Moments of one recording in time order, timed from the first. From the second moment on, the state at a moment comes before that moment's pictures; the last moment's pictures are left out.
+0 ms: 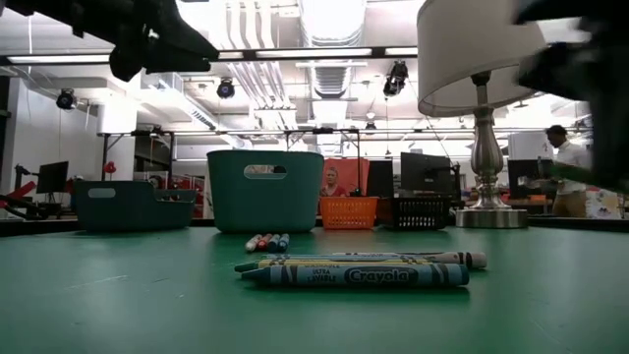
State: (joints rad) left arm -0.39 0.96 0.52 0.14 -0.98 -0.35; right arm 0.68 1.77 1.20 -0.84 0.29 0.70
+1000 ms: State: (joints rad) left arm -0.66 1.21 0.57 0.57 -0.99 -0.30; right arm 0.17 1.66 1.09 0.05 0.00 -0.53
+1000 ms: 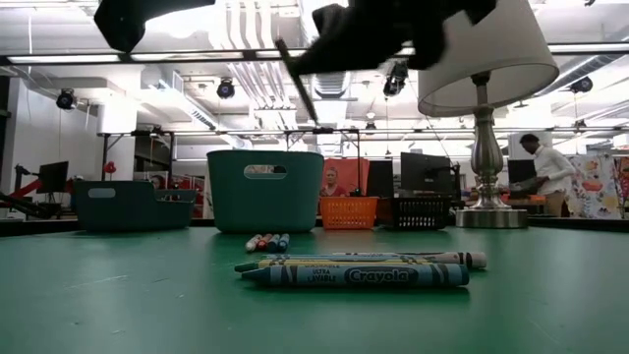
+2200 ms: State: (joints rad) left arm -0.63 0.91 0.61 0.52 -1.17 0.35; right arm -0.22 1.89 1.21 0.93 0.09 -0.21
